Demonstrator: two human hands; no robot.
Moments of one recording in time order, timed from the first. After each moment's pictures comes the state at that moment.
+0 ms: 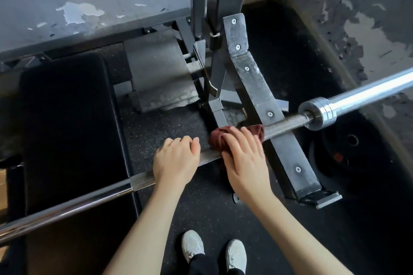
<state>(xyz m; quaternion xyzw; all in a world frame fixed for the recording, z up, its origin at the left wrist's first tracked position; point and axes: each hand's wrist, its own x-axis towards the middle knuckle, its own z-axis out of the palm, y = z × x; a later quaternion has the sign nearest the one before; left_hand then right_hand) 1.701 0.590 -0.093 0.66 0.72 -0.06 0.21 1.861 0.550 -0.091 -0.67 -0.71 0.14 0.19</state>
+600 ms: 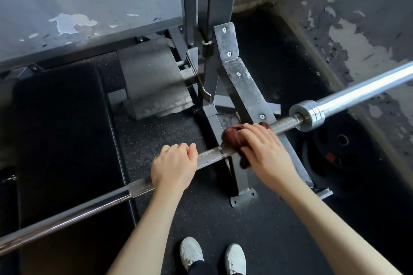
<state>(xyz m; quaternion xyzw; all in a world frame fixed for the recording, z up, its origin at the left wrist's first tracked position) 1.702 0.586 -0.092 0.66 0.72 -0.07 0.20 1.930 0.566 -0.090 -0.64 -0.75 0.14 0.12</state>
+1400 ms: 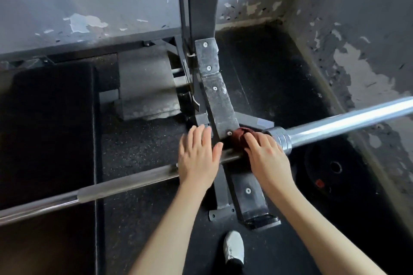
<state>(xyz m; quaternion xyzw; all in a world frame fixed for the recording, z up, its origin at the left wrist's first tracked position) 1.850 0.597 -0.090 0.70 0.70 0.08 0.12 2.018 0.592 -0.079 -0.65 -0.75 0.02 0.13</state>
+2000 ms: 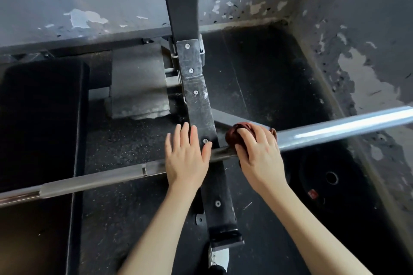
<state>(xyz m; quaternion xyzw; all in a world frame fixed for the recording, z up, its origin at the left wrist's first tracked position) 1.901 0.618 -0.104 0.67 0.74 0.03 0.06 2.072 0.623 -0.078 -0.64 -0.74 0.11 0.19</state>
